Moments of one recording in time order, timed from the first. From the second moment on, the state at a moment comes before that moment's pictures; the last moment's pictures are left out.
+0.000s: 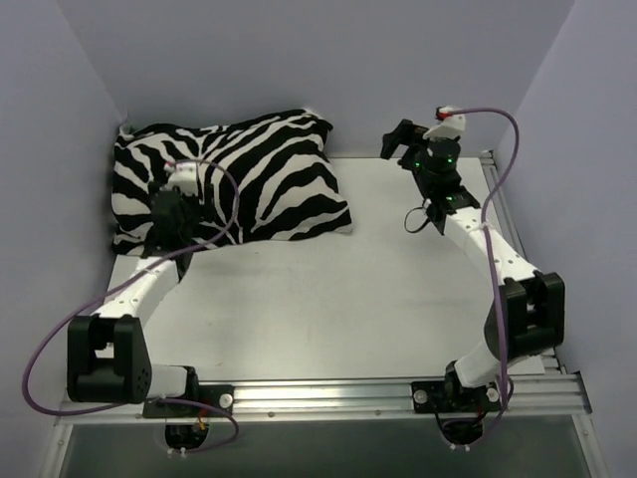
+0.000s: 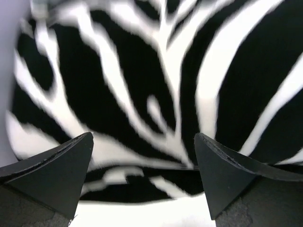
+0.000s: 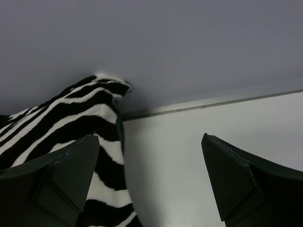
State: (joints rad) left arm -0.07 1.35 0.72 0.41 -0.21 0.11; right arm 0.22 1.52 1.20 0.26 0.15 0.37
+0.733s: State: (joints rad) left arm 0.07 1.26 1.25 -0.69 0.16 0.30; right arm 0.46 2.38 1.90 0.06 -0.31 0.60
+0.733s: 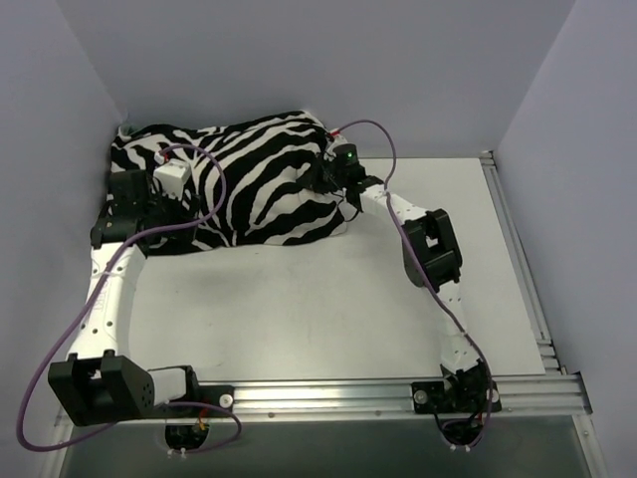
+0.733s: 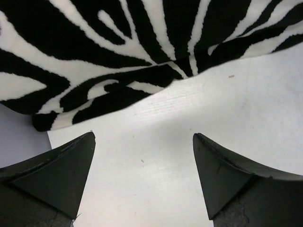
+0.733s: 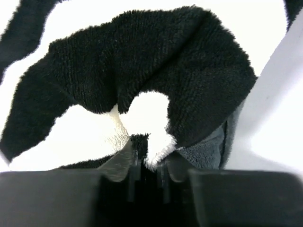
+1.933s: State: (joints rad) left arm 0.08 1.17 1.75 -1.28 0.51 0.33; right arm 0.78 1.94 2.43 -0.45 0.04 0.31
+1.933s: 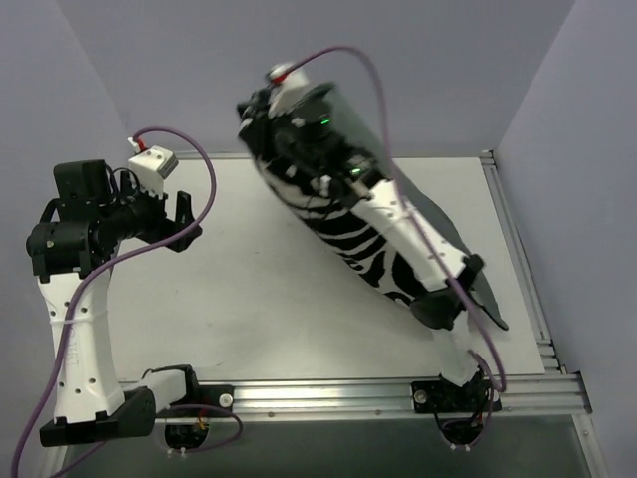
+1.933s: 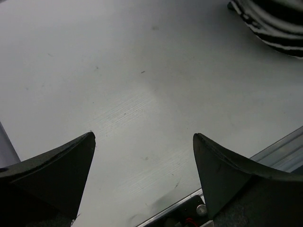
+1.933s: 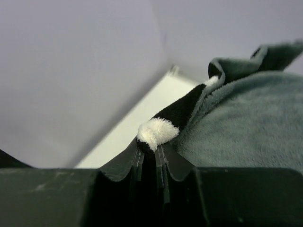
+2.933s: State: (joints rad) left arm -0.07 1.27 1.53 -1.06 0.31 0.24; right arm 0.56 1.26 1.37 -0.74 0.22 0.52
